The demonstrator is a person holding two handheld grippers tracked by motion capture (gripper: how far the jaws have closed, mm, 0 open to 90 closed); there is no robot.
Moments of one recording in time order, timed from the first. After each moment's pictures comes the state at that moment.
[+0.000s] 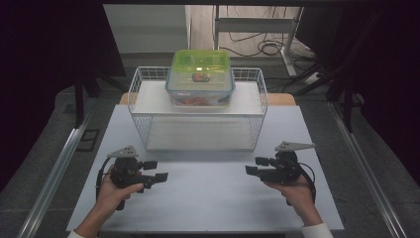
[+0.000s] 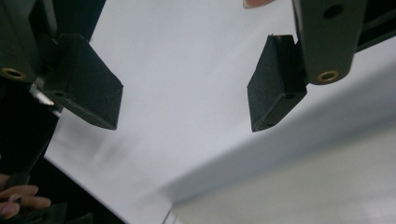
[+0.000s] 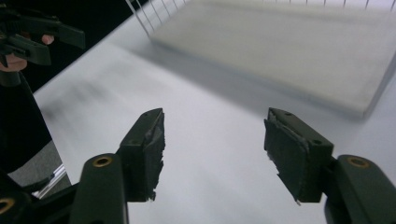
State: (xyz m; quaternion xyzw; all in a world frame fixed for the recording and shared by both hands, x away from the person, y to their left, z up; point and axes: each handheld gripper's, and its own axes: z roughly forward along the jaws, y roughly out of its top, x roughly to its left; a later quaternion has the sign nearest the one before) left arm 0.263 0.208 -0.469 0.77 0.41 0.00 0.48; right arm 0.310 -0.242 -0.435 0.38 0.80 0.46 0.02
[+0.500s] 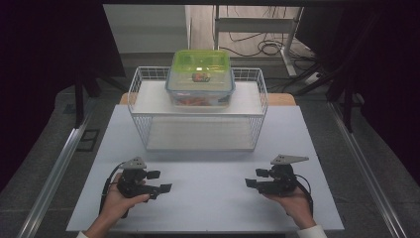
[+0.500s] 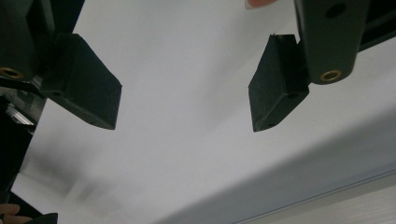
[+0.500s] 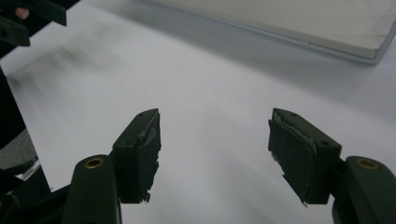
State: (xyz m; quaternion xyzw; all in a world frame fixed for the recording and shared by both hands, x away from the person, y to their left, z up) left arm 0.255 0.197 -0.495 0.80 0.41 0.02 0.45; right arm 0.299 -0.247 -0.479 0.39 0.82 0.43 0.03
